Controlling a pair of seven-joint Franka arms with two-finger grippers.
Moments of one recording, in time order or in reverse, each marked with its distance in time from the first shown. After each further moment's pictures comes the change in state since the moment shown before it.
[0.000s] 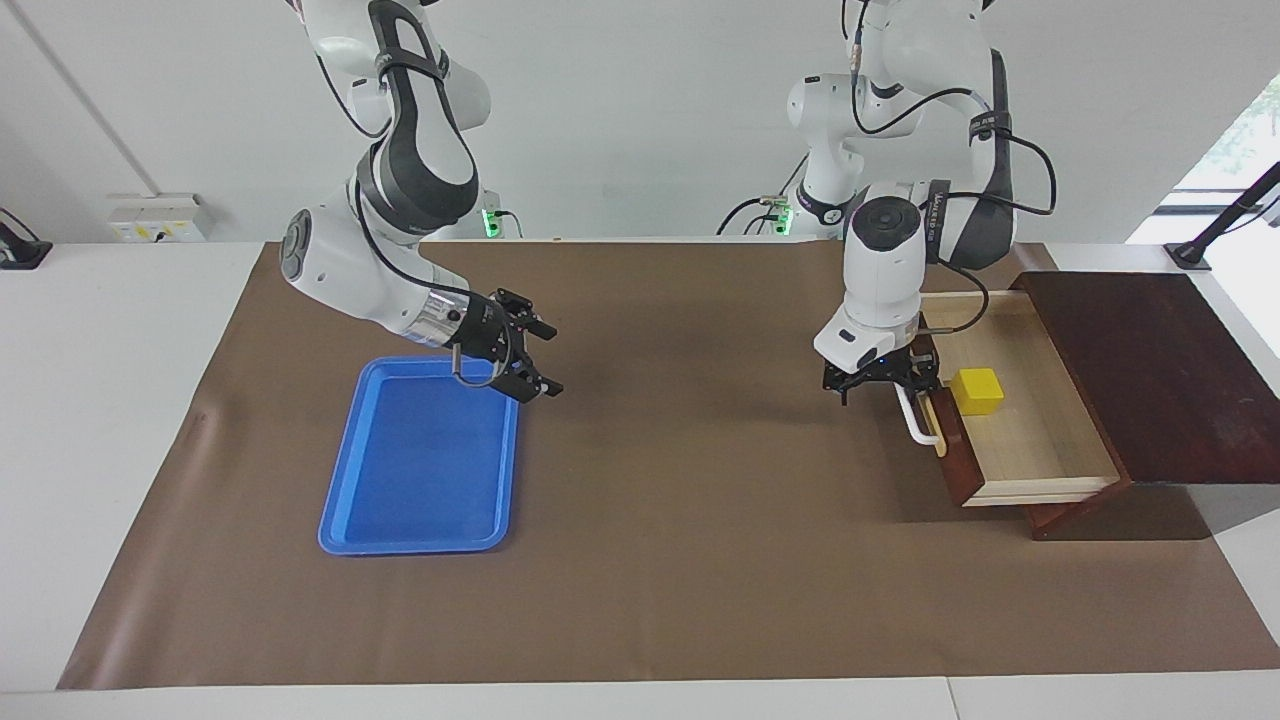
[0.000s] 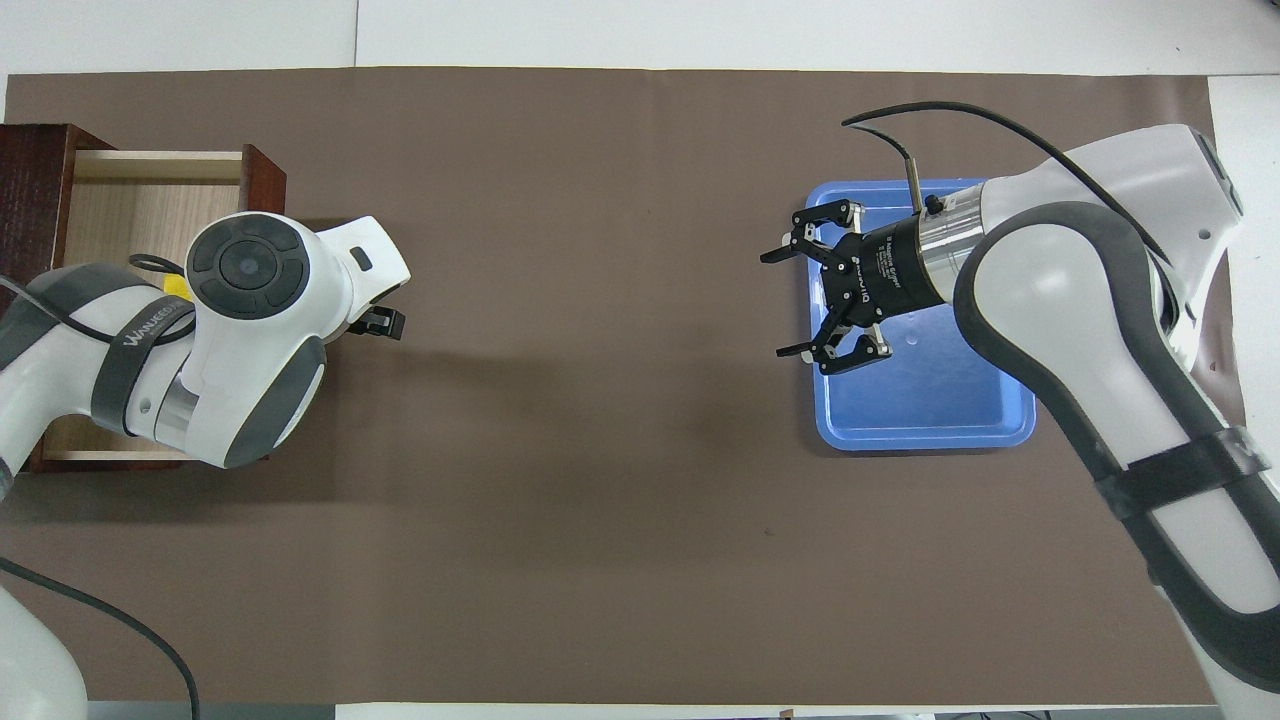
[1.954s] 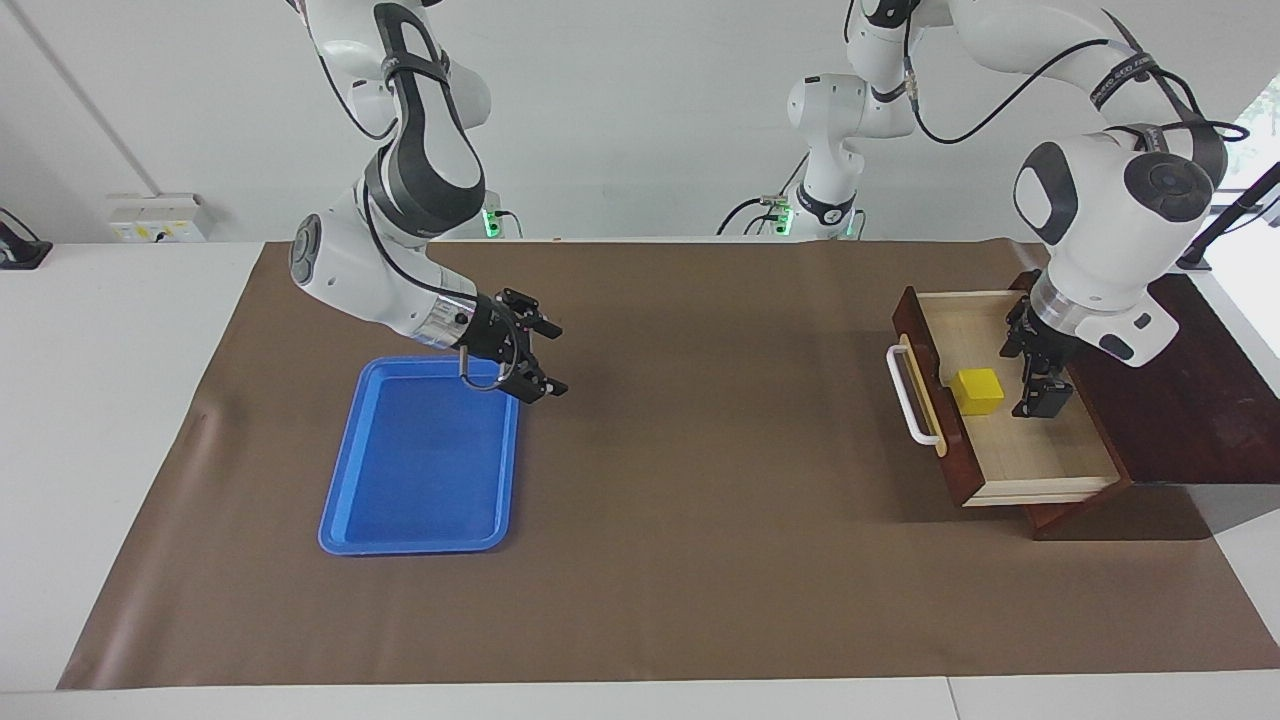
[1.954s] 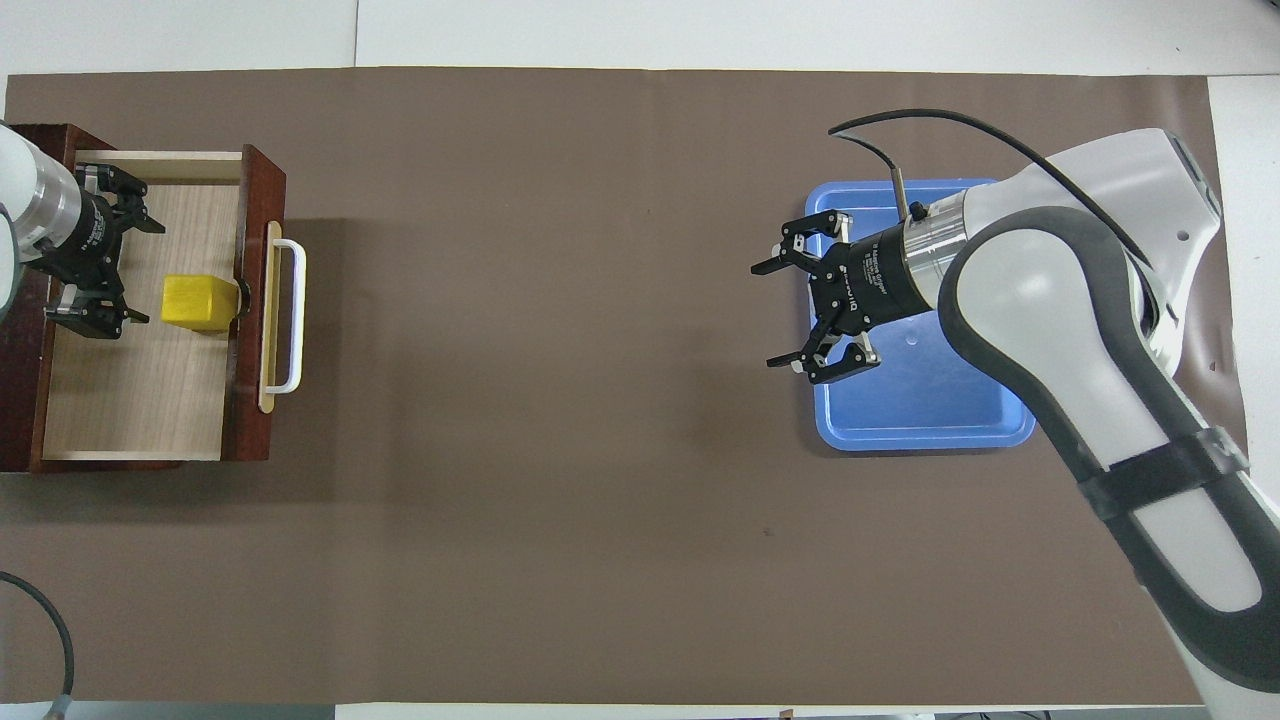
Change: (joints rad) left arm 0.004 0.074 0.328 0.331 -0.286 -0.306 -1.244; right arm 0.010 0.004 -0.006 -0.004 0.000 -0.039 0.019
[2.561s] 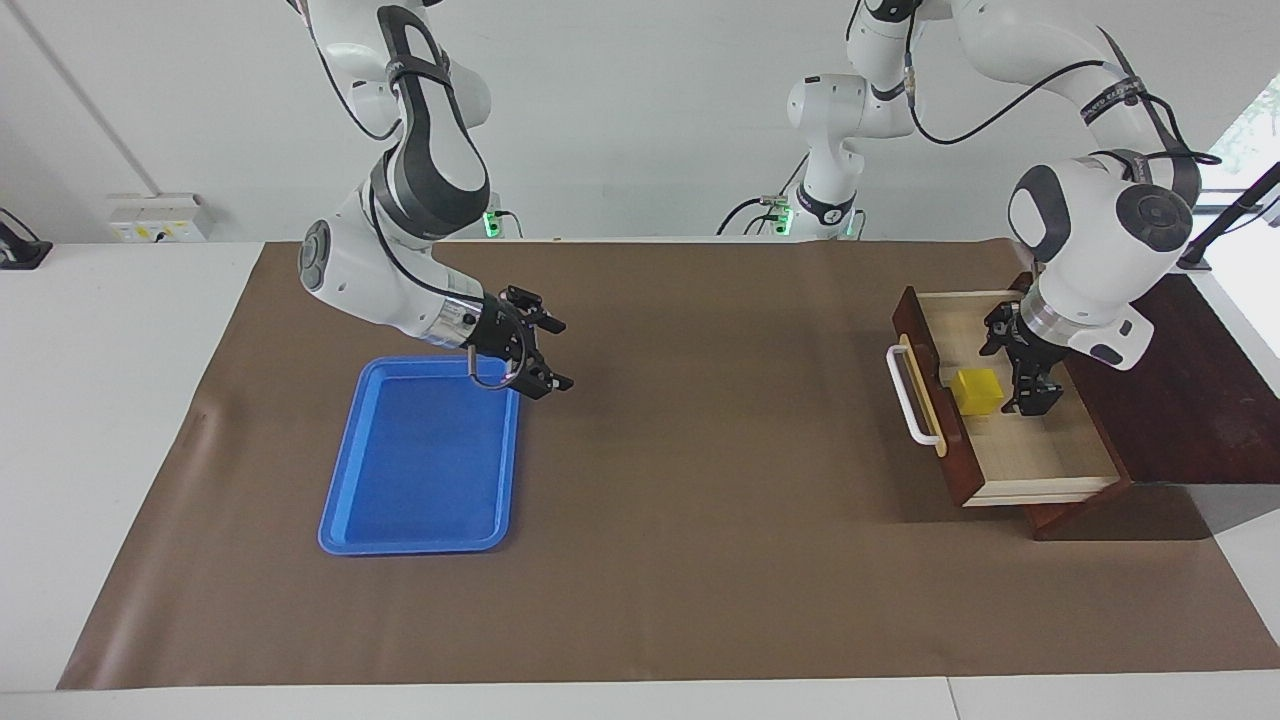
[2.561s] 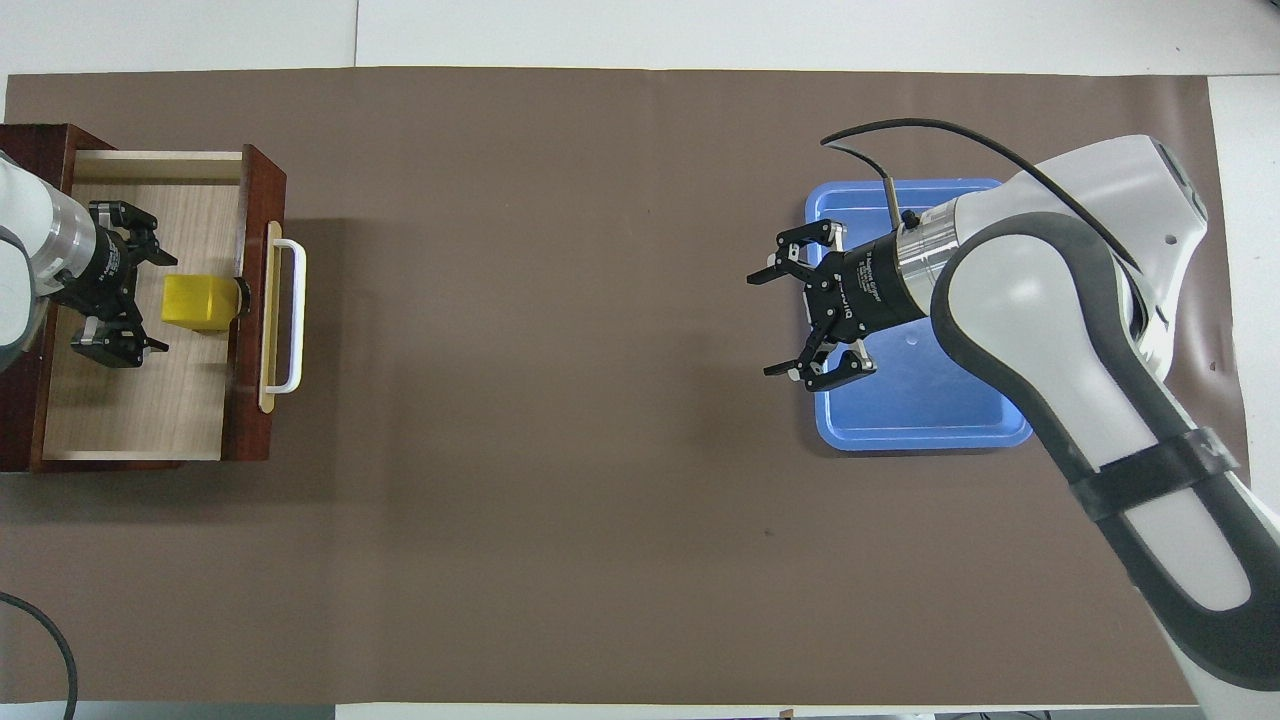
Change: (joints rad) left arm -0.001 -0.035 0.016 -0.108 -0.032 0.046 -0.050; right arm 0.002 0.000 0.002 -0.013 0.000 -0.005 0.000
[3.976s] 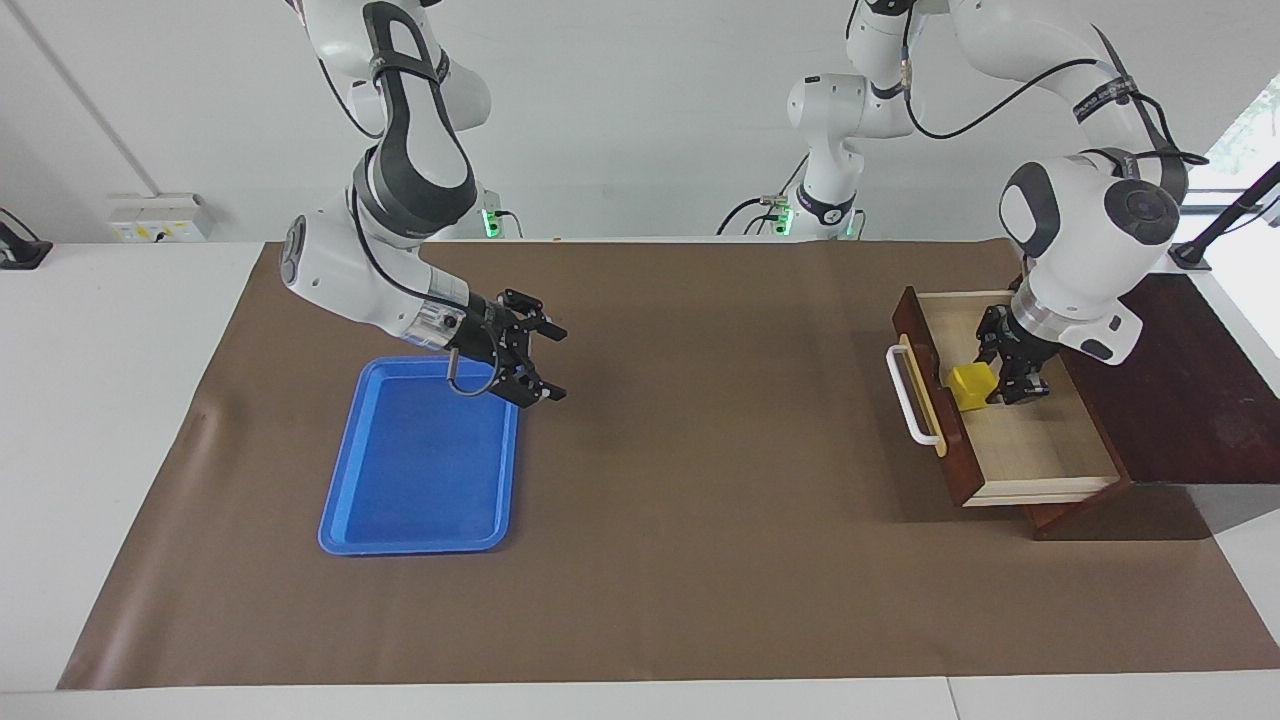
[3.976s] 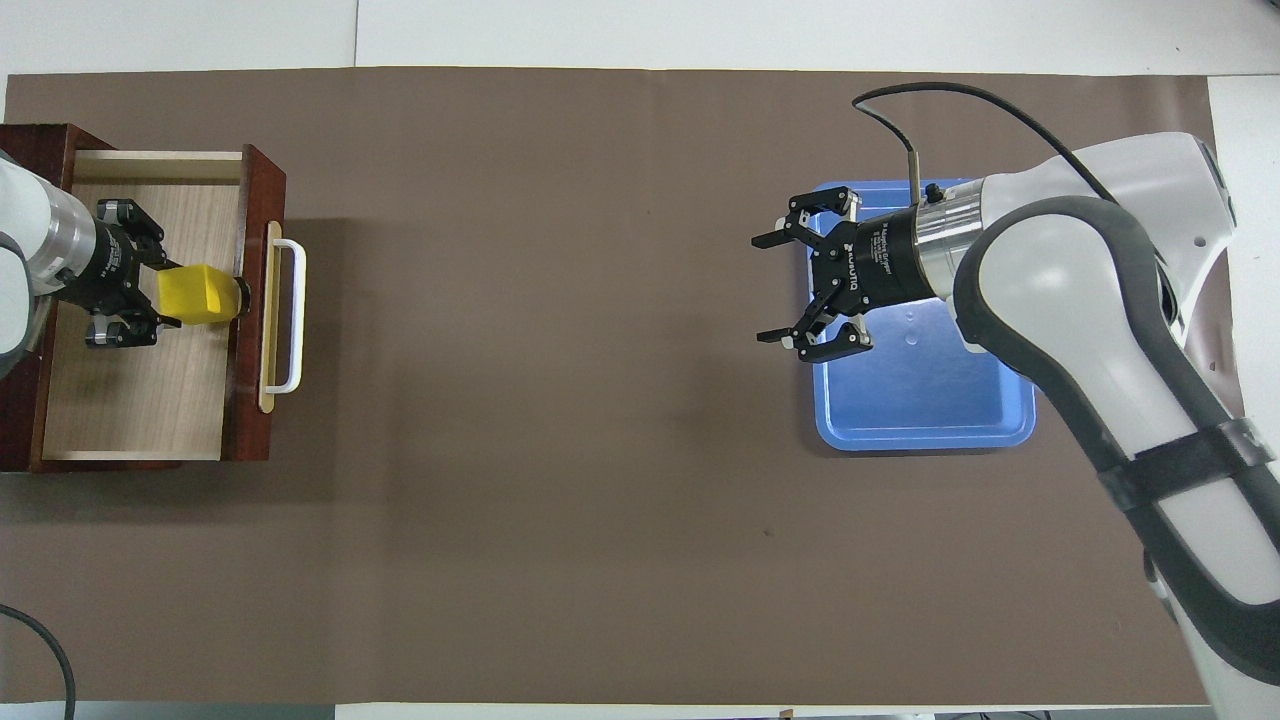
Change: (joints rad) left arm -0.005 -0.023 -0.011 0.007 -0.012 0.032 -0.011; right arm -0.003 0.000 -0.003 0.017 0.094 0.078 0.037
